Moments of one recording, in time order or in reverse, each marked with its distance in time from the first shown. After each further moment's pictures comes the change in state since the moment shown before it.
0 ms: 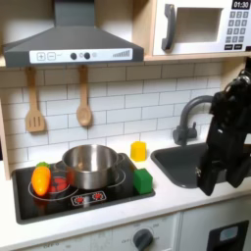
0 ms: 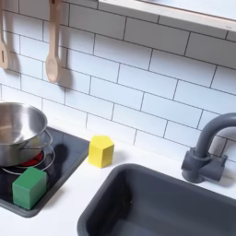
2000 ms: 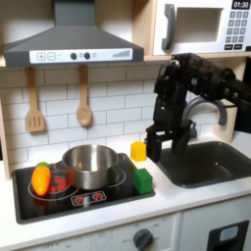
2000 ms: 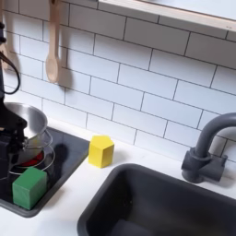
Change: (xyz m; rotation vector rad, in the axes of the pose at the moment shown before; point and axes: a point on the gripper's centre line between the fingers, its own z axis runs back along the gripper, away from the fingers) arm 0.116 0.013 -0.020 0.023 0.017 0.074
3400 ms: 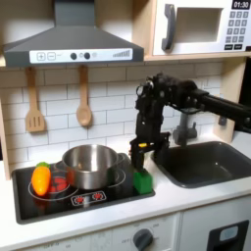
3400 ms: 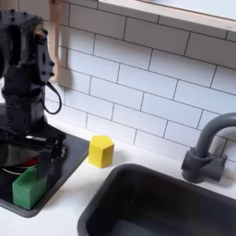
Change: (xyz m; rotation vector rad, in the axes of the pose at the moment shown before) arm 0.057 -0.015 -0.064 0.019 0.086 0.048
